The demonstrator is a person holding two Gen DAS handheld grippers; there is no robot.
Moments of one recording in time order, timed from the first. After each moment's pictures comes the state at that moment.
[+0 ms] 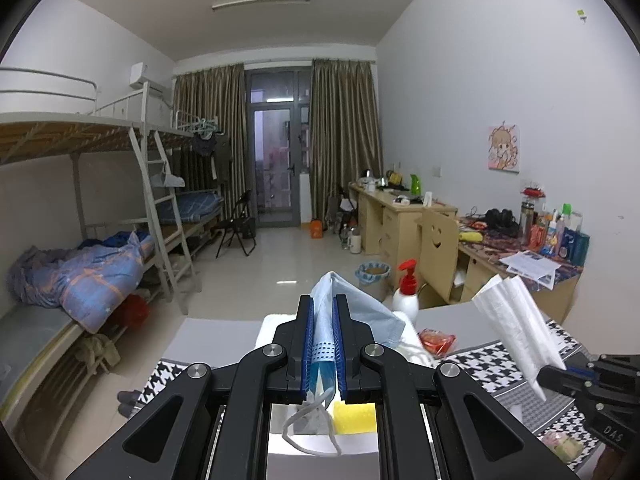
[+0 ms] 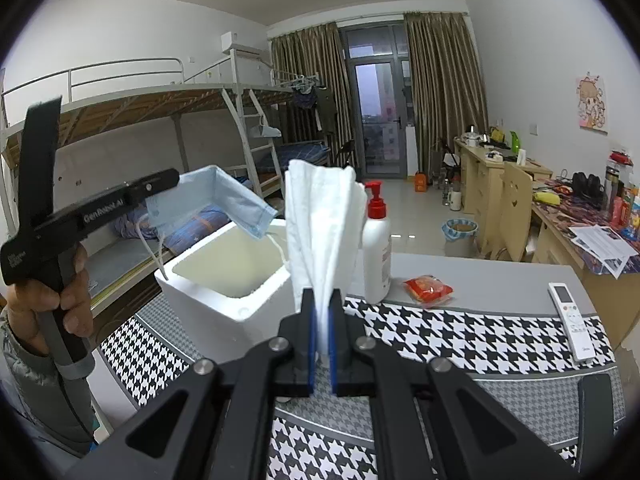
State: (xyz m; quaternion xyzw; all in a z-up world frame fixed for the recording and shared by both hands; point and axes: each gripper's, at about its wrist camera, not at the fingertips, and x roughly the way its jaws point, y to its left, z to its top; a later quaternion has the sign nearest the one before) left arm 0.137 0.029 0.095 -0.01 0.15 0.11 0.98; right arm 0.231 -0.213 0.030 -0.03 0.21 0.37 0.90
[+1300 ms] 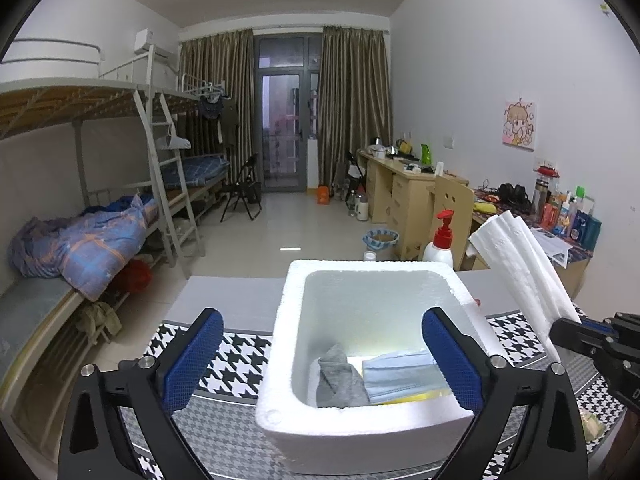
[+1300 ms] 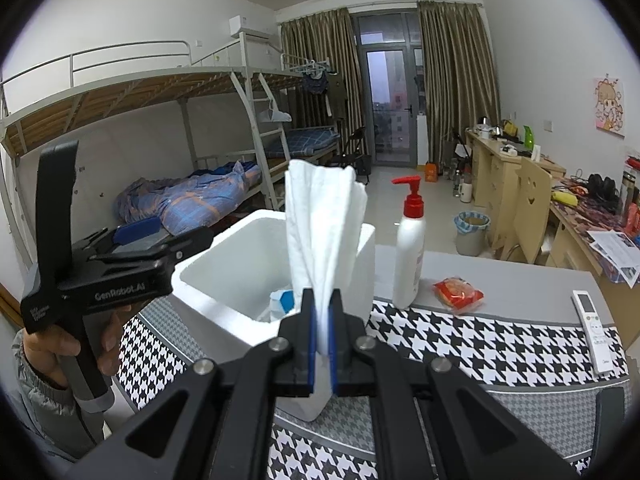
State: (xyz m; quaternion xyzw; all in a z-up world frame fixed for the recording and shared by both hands) left arm 0.143 0.067 0.061 -0.03 0.21 0.12 0.97; right arm 0.240 -0.161 0.032 -0.05 0.23 0.38 0.89
